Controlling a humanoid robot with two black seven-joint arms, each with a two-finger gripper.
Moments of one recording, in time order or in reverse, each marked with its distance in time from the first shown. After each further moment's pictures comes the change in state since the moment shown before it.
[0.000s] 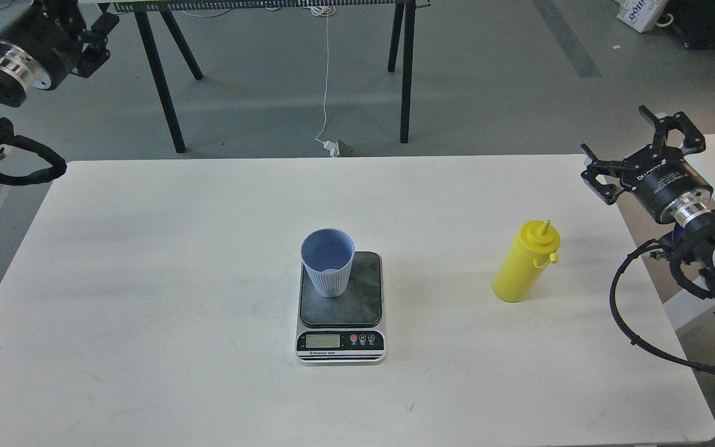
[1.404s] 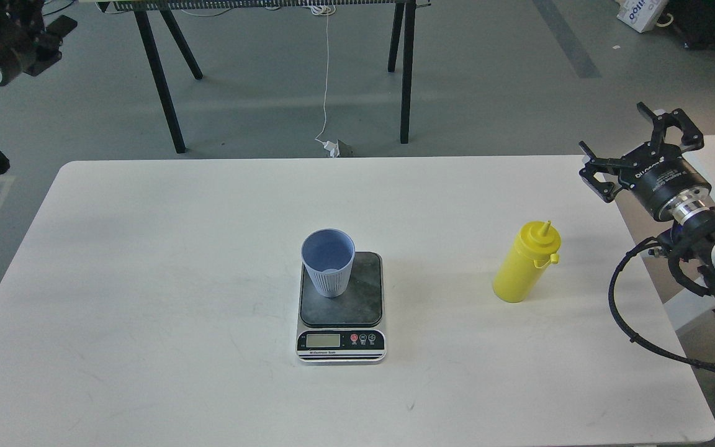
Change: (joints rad) left arm -0.211 0.098 0.141 0.016 0.300 0.000 0.000; right arm 0.009 0.001 -0.003 0.007 0.000 0.000 0.000
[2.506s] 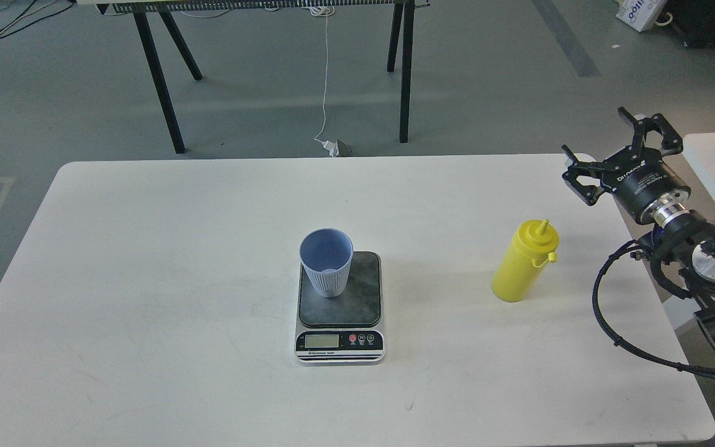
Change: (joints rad) left arm -0.190 -0.041 0.076 -0.010 0.260 0.000 0.000; right arm -0.004 0.043 -0.004 -0.001 -0.020 0.000 0.000
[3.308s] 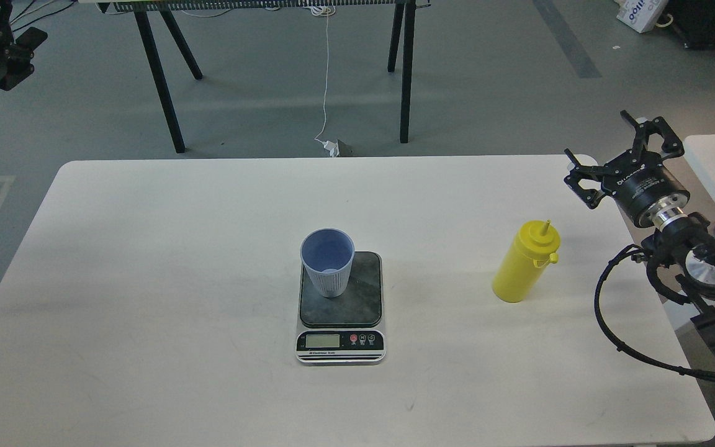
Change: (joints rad) left arm 0.396 0.078 -0.036 0.010 -0.575 0.000 0.000; right arm 0.000 0.008 -0.029 -0.024 -0.053 0.000 0.086
